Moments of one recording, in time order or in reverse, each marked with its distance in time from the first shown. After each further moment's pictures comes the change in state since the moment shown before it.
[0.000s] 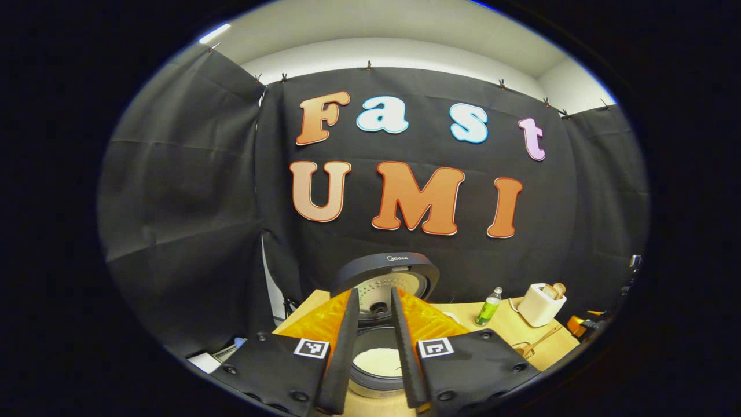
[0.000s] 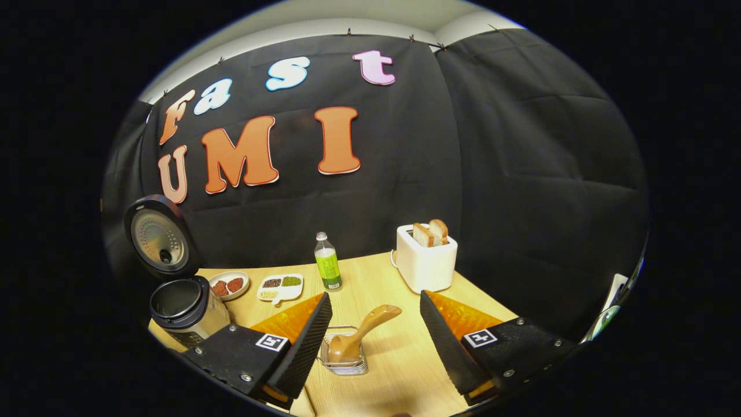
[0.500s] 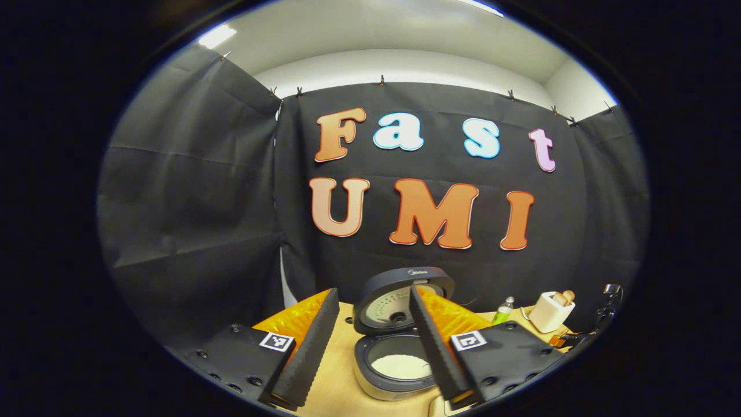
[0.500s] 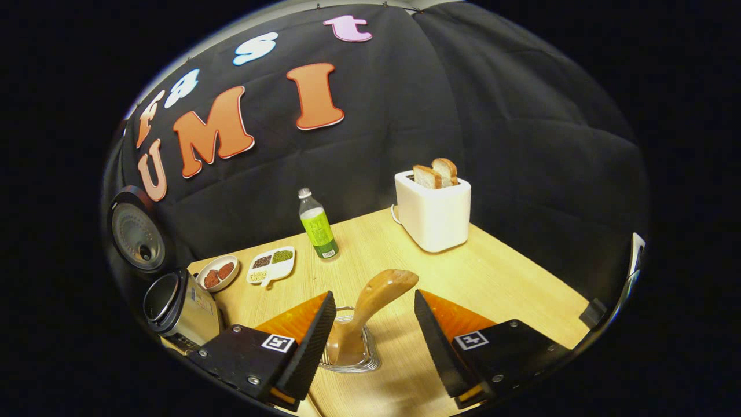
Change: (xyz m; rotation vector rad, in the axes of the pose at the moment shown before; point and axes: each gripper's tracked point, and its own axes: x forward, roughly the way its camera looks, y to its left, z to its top) left arm -0.023 0.041 0.016 0.021 -0.056 0.111; right arm 0.067 0.004 -0.081 0.129 0.197 -0.016
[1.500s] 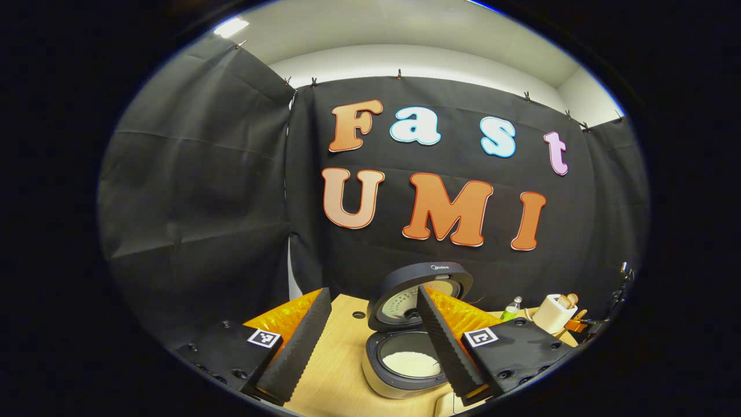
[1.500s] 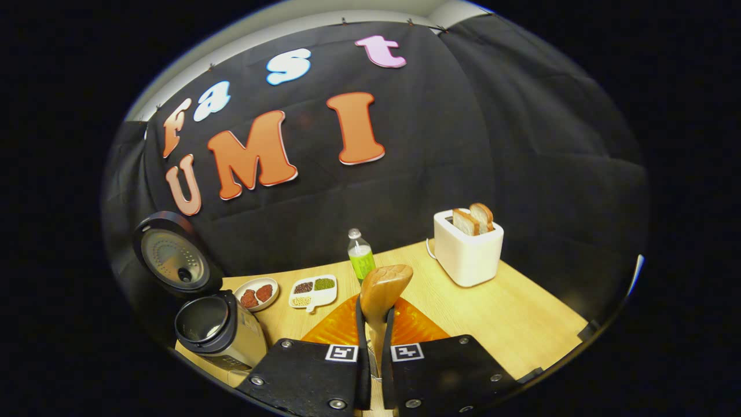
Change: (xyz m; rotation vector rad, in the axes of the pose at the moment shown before) left arm 0.015 0.030 -0.004 -0.068 0.021 -0.013; right arm -0.077 0.086 0.094 -0.095 -0.158 0.143
